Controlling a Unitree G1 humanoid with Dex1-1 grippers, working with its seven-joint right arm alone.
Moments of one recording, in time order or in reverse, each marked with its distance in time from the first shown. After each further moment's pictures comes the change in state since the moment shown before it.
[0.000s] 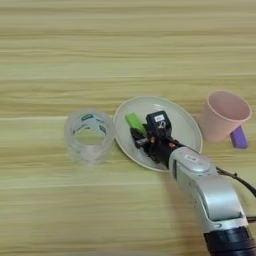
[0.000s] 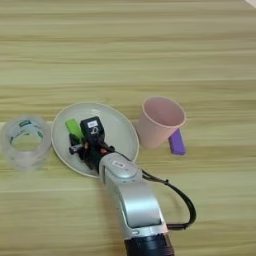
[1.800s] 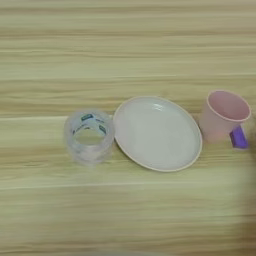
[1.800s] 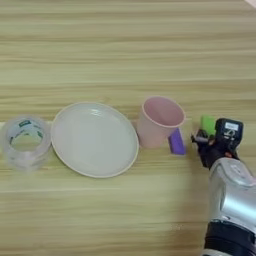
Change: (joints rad) arm -0.103 -0.250 -0.627 0.459 0.077 -0.238 -0.089
